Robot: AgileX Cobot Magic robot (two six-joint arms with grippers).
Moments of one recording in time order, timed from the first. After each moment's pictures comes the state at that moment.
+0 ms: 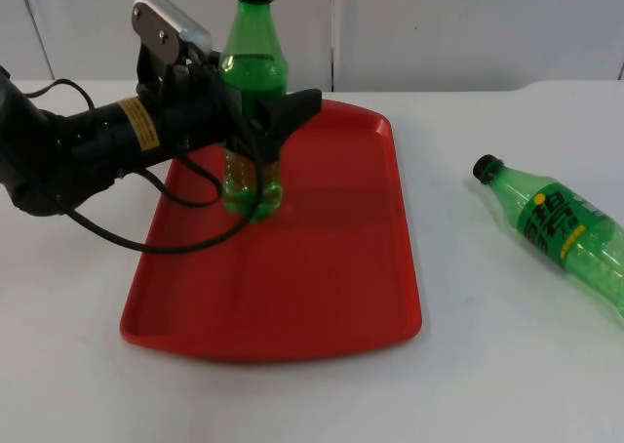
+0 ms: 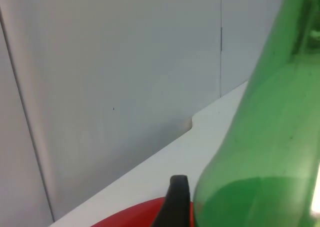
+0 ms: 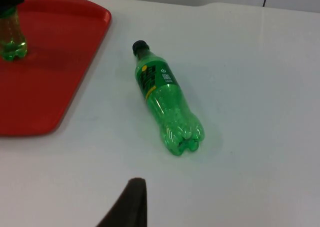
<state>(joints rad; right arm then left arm) 0.24 0.00 -0.52 -0.07 1.08 0.02 -0.15 2.37 -1.21 0.84 -1.21 -0.31</state>
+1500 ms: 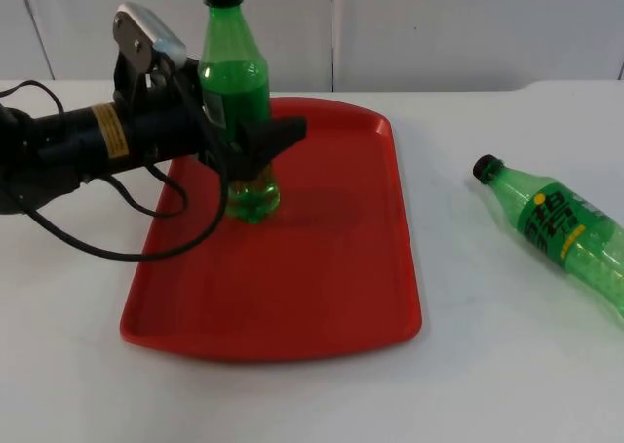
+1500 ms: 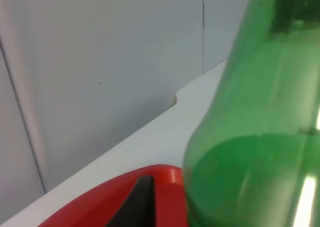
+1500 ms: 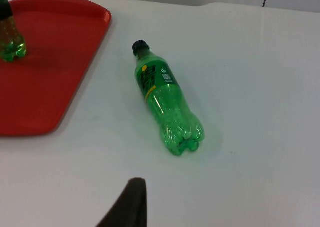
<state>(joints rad) 0.24 0.00 -0.52 -0.07 1.08 0.02 -0.06 2.37 -1.21 1.01 -1.21 -0.37</state>
